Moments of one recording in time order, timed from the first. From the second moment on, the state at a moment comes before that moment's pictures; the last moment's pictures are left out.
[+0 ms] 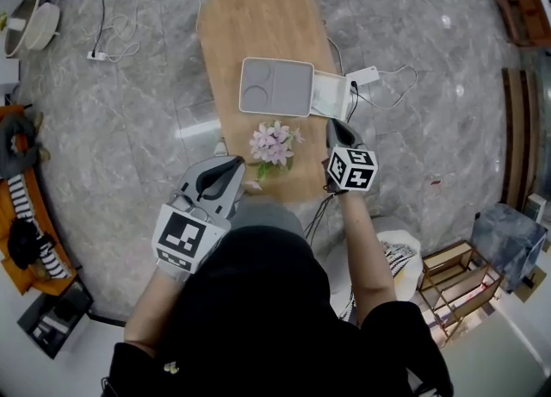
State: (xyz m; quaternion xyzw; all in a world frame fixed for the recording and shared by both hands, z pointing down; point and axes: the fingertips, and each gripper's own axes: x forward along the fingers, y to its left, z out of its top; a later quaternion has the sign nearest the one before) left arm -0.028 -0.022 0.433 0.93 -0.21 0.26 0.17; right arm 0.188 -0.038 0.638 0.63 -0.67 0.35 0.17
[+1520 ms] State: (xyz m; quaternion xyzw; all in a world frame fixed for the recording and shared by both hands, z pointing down) left arm -0.010 -0.045 0.325 0.99 -0.05 0.13 0.09; right arm 0.106 0.046 0.309 0.73 -0.67 0.12 0.04
